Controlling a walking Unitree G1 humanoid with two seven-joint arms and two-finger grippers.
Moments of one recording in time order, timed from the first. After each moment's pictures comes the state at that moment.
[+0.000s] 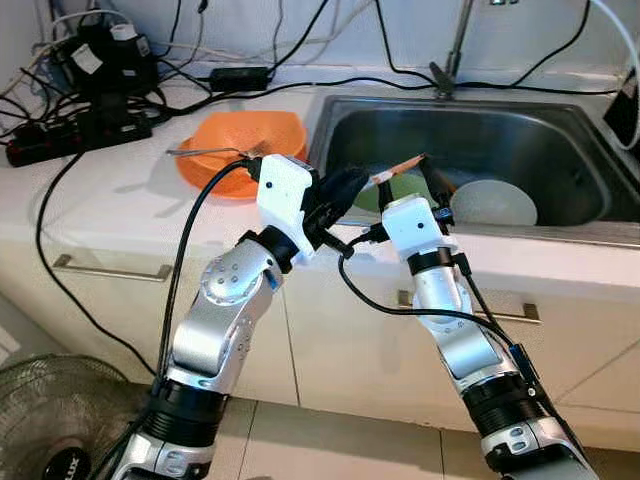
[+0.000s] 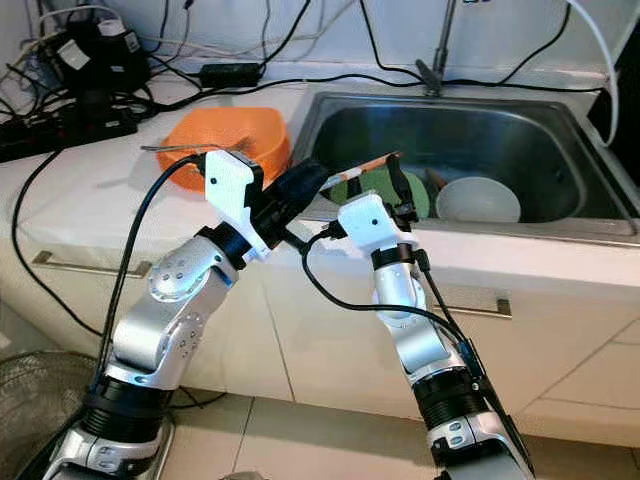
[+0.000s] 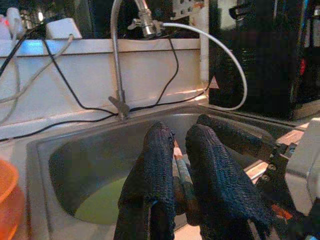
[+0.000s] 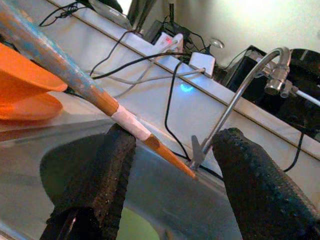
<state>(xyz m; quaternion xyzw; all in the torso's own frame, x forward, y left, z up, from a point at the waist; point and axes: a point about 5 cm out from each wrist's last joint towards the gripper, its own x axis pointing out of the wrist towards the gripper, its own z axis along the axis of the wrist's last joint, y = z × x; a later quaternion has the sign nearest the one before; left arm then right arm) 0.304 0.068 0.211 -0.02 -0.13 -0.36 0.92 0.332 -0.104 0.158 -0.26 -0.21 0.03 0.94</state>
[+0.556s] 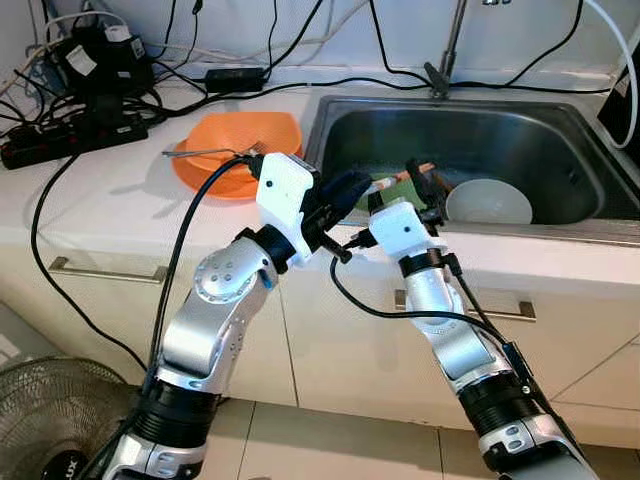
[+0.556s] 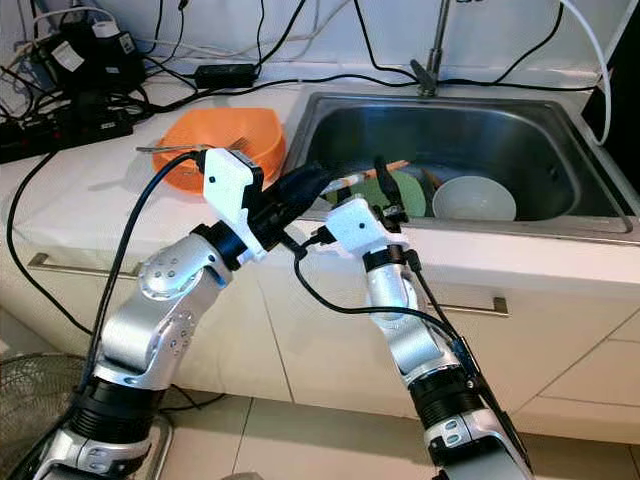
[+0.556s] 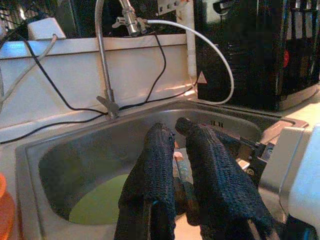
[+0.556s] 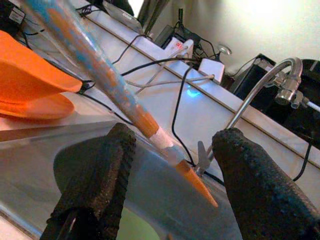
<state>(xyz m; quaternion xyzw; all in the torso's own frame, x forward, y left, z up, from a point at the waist) 0.300 0.070 0.214 0.00 -0.13 -0.38 0.92 0.332 -0.095 0.156 -0.28 -0.21 0.05 0.94</state>
